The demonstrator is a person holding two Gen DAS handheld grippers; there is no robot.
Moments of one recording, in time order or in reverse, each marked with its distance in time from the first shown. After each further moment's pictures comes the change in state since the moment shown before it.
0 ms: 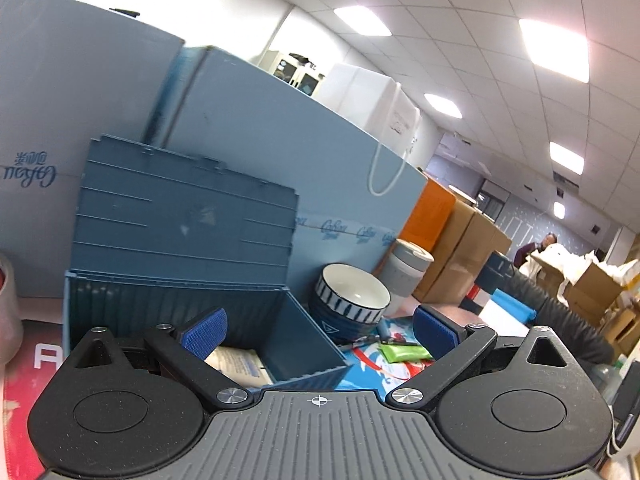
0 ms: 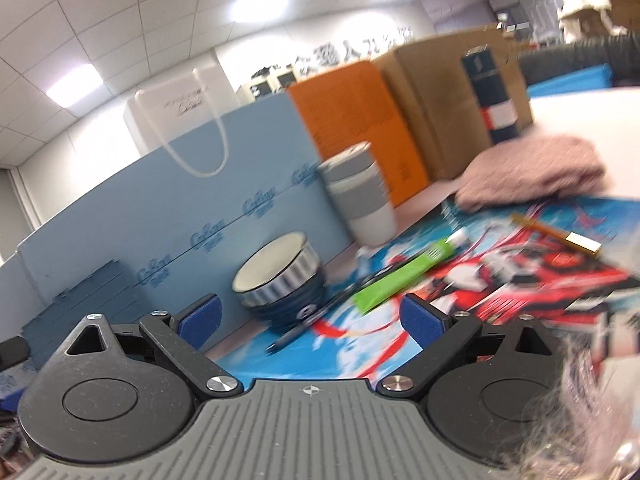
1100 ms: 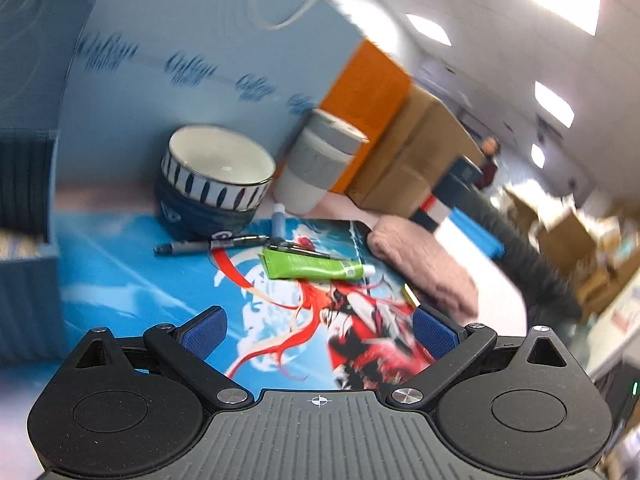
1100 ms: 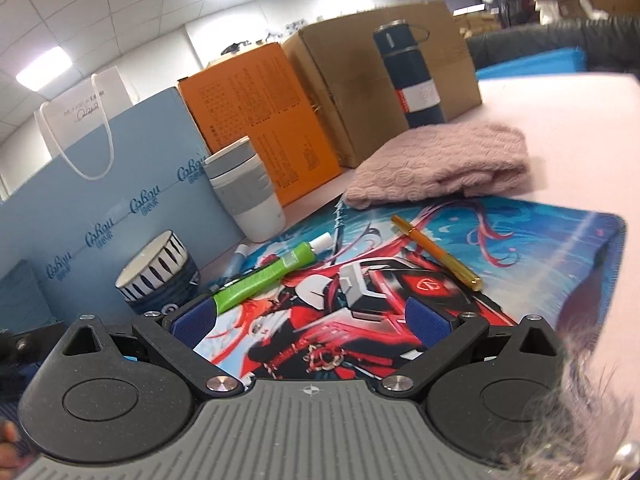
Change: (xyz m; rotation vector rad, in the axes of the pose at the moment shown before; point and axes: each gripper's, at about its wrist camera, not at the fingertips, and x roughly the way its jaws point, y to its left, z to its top) left arm 0.150 -0.111 -0.061 -0.108 0.285 -0.094; right arm 0.026 -0.142 0.034 0.065 0.139 -0.019
